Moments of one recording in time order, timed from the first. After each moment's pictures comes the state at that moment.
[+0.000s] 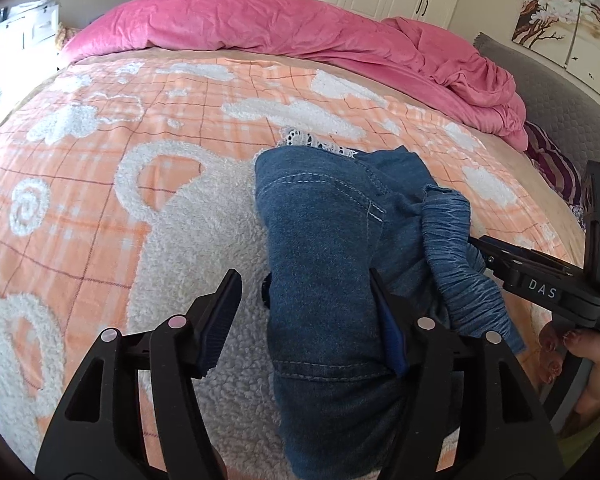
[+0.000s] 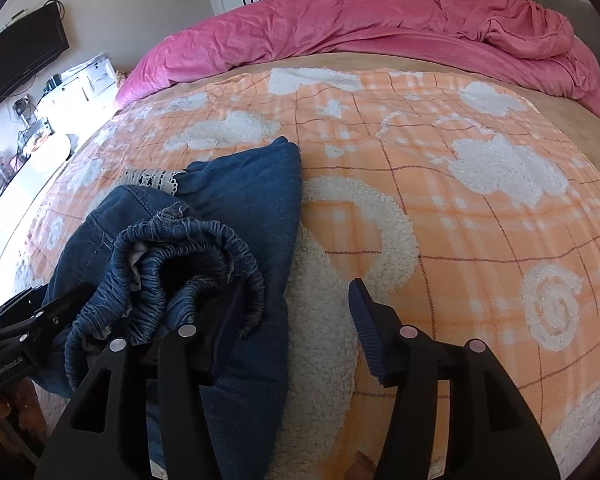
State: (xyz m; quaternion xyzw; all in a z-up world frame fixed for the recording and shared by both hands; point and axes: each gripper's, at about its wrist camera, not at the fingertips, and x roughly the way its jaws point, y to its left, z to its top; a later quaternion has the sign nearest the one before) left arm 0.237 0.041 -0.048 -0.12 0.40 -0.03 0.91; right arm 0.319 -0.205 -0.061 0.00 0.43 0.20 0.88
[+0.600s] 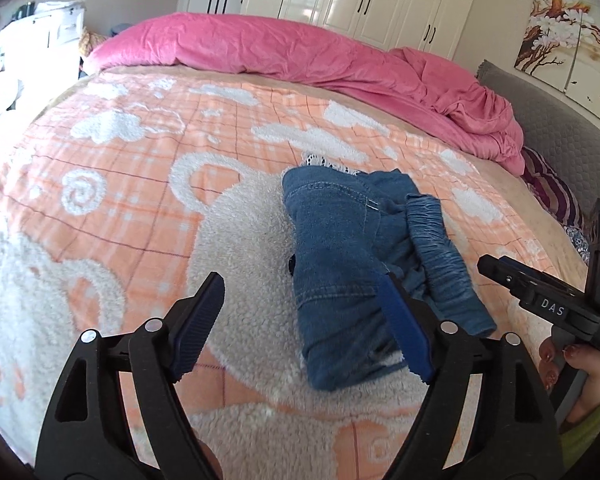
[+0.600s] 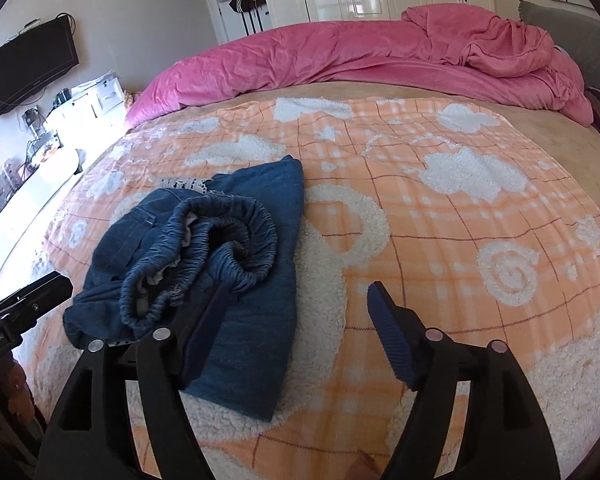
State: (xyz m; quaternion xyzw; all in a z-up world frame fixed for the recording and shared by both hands) left arm 0.174 0.056 -0.017 -0.13 0.35 -0.01 0.93; right arm 0.260 -0.225 -0.031 0.01 0.38 0.20 0.90
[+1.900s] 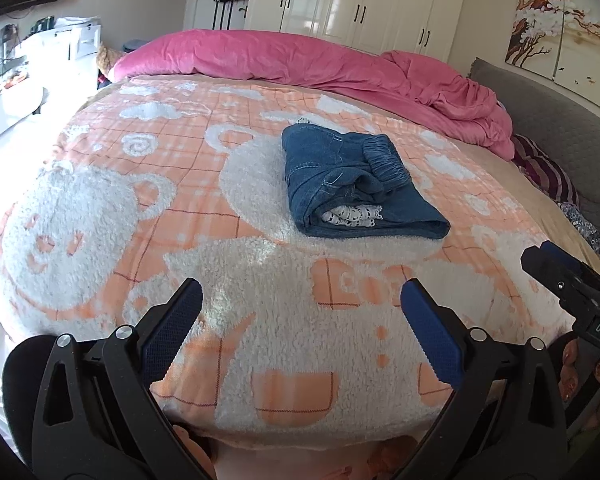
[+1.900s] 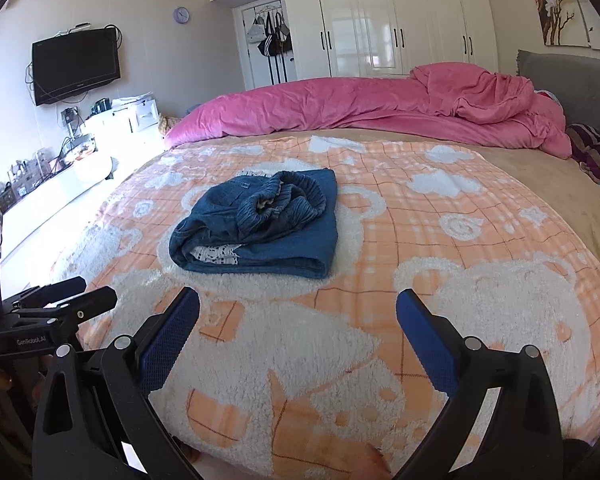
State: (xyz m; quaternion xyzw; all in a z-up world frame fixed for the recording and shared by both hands) left arm 0.041 0.021 -0.024 -0.11 0.34 0.01 0.93; right arm 0.088 -0.245 -0.010 0.00 0.29 0.21 0.93
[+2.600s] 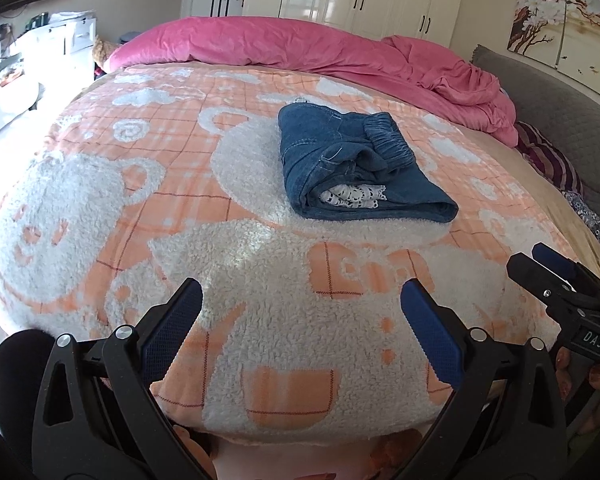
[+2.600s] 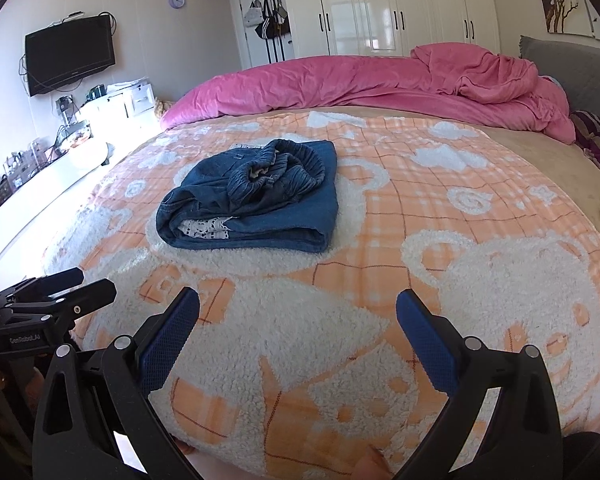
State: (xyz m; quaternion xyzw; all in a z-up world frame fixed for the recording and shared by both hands) left arm 0.051 0.015 -0.038 -0.11 0.36 0.01 0.93; right arm 0.101 -0.241 -0.032 -0.01 0.32 0.21 0.92
